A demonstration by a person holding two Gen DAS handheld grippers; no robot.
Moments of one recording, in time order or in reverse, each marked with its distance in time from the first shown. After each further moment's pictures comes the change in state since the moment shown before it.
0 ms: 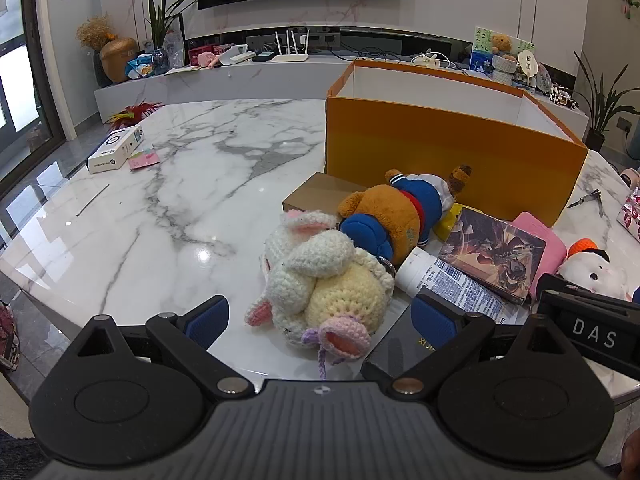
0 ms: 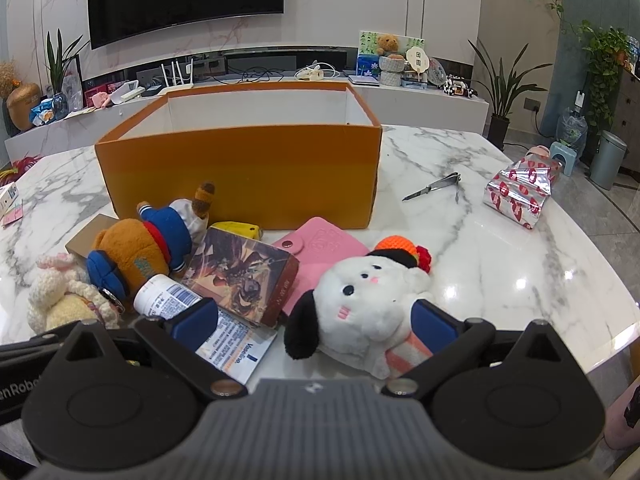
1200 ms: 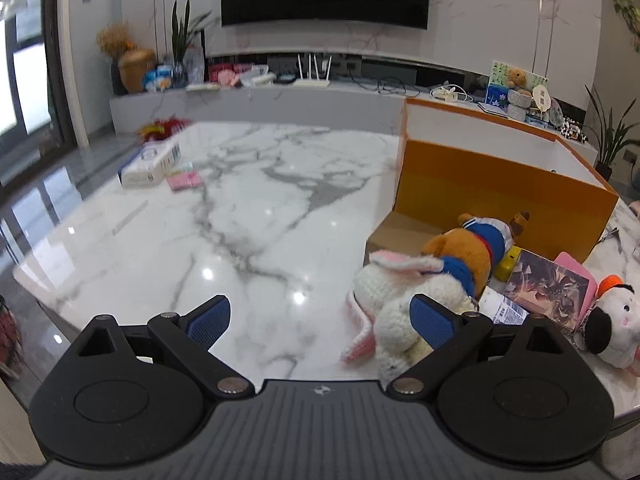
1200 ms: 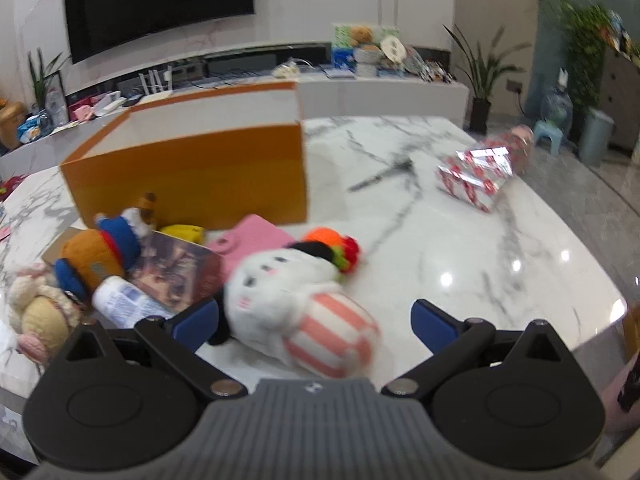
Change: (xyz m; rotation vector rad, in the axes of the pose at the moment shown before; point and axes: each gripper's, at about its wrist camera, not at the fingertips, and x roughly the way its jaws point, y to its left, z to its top) left arm 0.000 0.077 0.011 -0.055 -0.068 -0.036; right arm -0.009 -0.072 -0.004 0.112 0.040 -0.028
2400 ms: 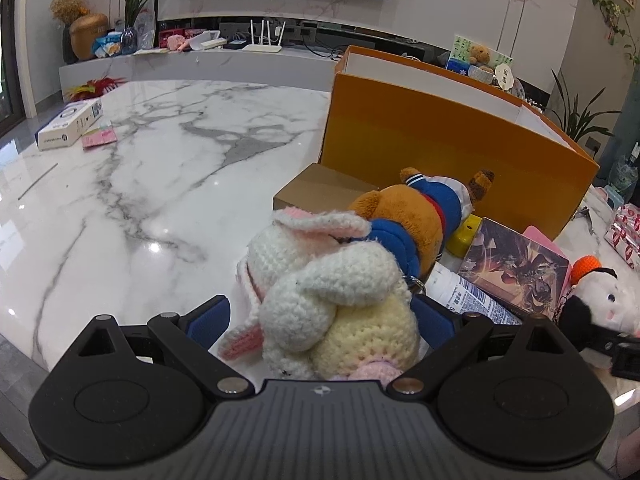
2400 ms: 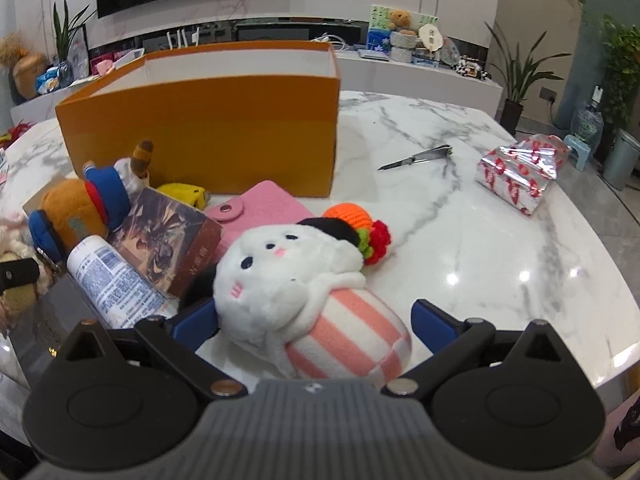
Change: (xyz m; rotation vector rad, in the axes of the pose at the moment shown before) left arm 0.059 -0.038 -0.016 0.011 0.086 -0.160; right arm 0.055 0.019 -0.001 -0.094 0.059 -0.032
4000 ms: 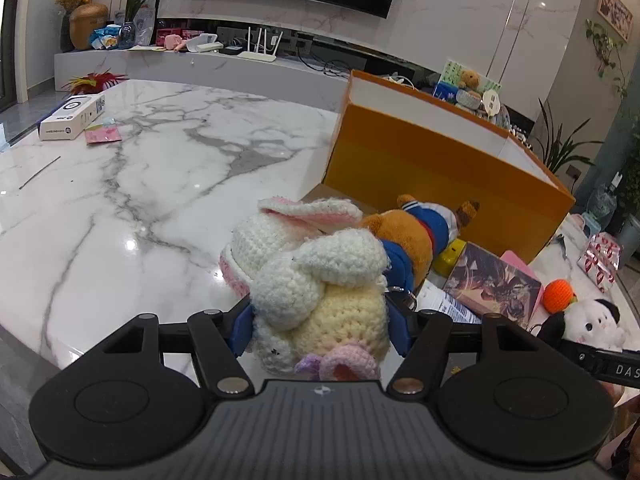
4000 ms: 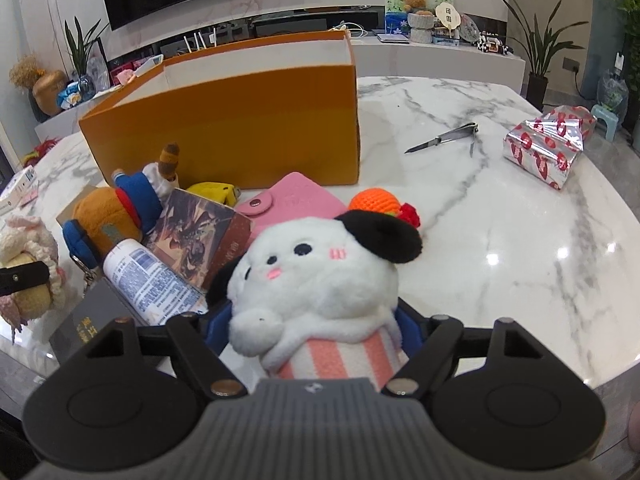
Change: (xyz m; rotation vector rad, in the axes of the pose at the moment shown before) left arm -0.023 0.023 0.003 -0.051 -0.041 -0.093; right arm -0.010 -0.007 -0.003 0.142 0.012 0.068
